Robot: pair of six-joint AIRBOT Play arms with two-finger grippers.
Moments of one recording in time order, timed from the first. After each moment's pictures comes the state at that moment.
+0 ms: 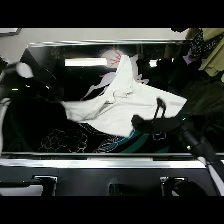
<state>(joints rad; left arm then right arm) -0.05 -1.49 1.60 1.34 -1.40 -1.72 0.33 -0.99 0.82 2.06 -0.86 -1.16</state>
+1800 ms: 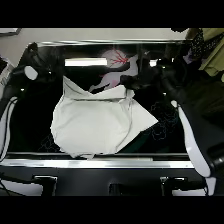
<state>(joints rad) -0.07 -1.68 1.60 1.36 -0.75 -1.78 0.33 -1.64 1.61 1.91 -0.89 -1.35</state>
